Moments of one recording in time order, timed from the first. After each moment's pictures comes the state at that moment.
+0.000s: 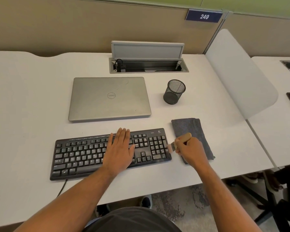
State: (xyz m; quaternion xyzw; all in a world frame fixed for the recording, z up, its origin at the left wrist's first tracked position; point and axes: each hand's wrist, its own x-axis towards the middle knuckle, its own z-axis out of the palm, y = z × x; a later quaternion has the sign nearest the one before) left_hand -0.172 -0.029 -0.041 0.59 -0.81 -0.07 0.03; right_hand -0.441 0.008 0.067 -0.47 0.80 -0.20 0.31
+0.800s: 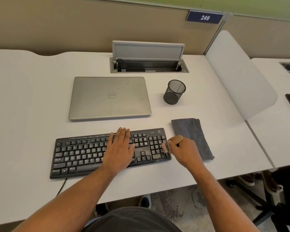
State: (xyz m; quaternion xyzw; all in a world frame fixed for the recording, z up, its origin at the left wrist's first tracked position) left_hand -0.171 -0.029 -0.041 0.58 -0.81 -0.08 0.03; right_hand -0.422 0.008 0.065 -0.55 0.77 -0.16 0.29
